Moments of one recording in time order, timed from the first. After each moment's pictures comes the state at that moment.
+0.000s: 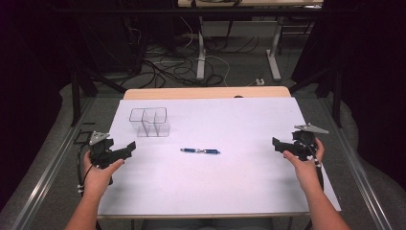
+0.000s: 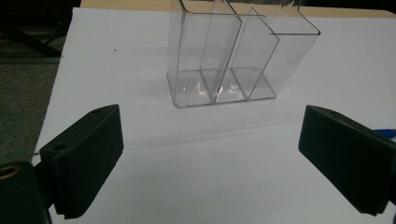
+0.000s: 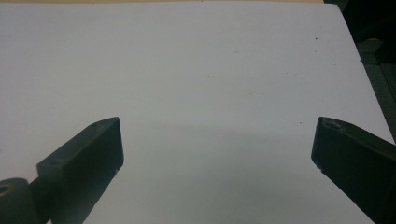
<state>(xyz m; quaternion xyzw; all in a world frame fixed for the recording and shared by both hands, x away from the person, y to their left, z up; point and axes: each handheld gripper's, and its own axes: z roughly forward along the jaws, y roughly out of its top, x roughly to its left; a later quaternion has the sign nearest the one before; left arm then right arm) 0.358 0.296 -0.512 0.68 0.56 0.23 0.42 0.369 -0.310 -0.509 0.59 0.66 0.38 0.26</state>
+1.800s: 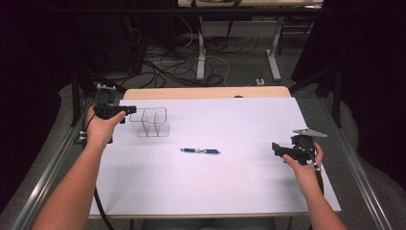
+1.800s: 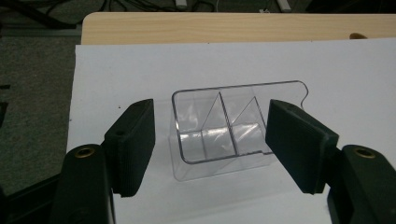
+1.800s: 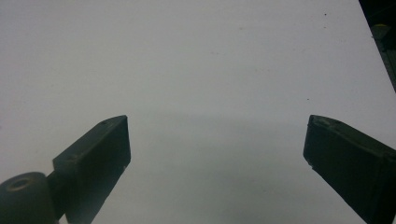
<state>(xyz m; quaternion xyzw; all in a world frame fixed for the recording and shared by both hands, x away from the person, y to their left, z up) 0.461 0.277 -0.419 0.70 0.60 0.17 0.33 0.361 -0.309 -0.518 0.60 0.67 0.36 0.25</state>
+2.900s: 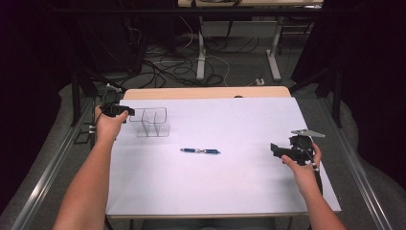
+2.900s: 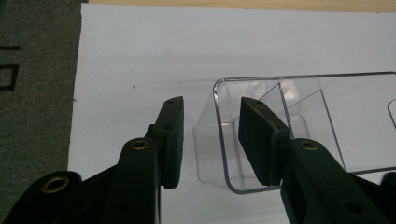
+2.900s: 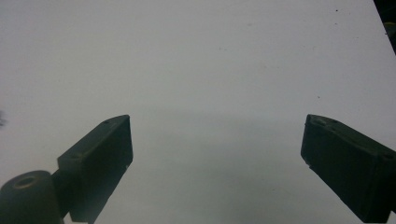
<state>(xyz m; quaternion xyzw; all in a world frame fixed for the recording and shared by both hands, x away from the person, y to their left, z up) 0.499 0.283 -0.453 0.70 0.64 0.14 0.27 0.361 -0.305 -0.520 0.59 0.67 0.36 0.24</state>
